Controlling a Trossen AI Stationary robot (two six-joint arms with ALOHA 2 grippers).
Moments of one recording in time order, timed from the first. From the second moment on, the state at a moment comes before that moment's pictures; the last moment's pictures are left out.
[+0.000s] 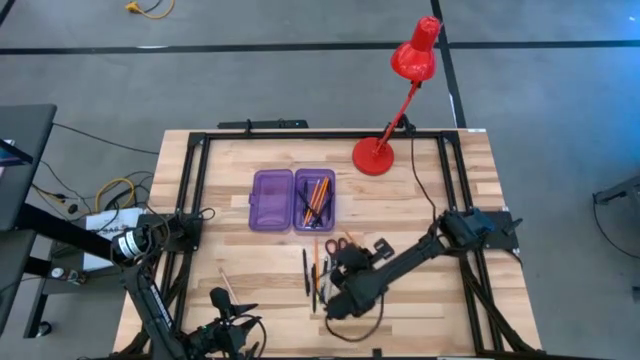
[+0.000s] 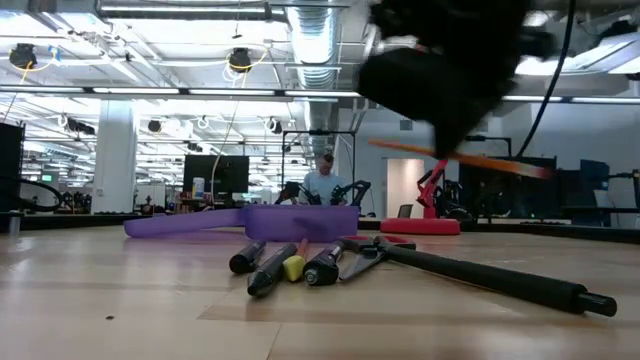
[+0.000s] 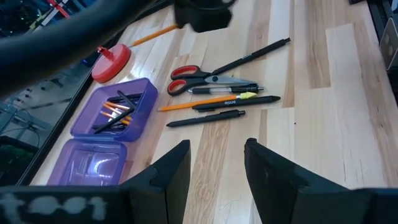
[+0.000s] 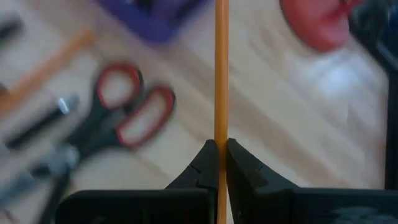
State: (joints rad) left arm -1.13 2.00 1.56 -1.34 -1.06 -1.27; right arm 0.53 2.26 1.84 -1.57 0.63 1.50
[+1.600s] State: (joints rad) left arm -1.17 2.00 1.44 -1.29 -0.95 -1.42; right arm 0.02 2.36 2.04 -1.06 0.50 0.92
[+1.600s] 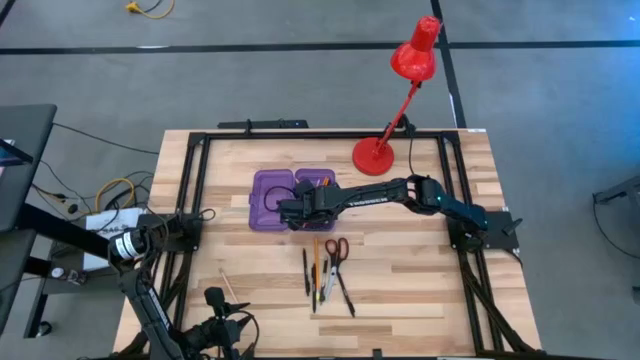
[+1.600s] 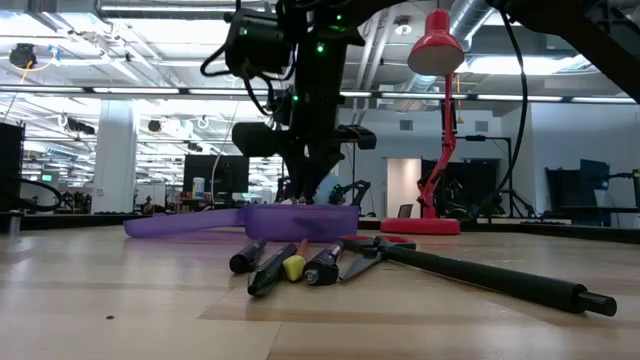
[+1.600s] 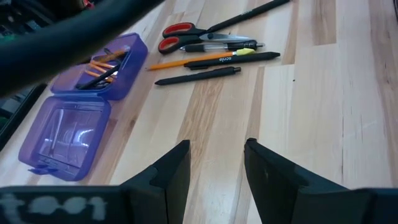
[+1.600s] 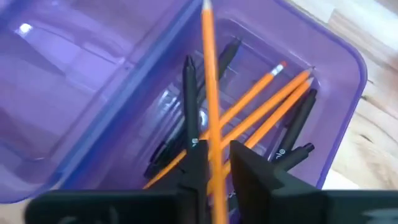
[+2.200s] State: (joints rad) left arm -1.17 2.00 1.44 -1.30 -0.95 -1.43; right arm 0.03 2.35 2.04 -1.07 0.56 0.90
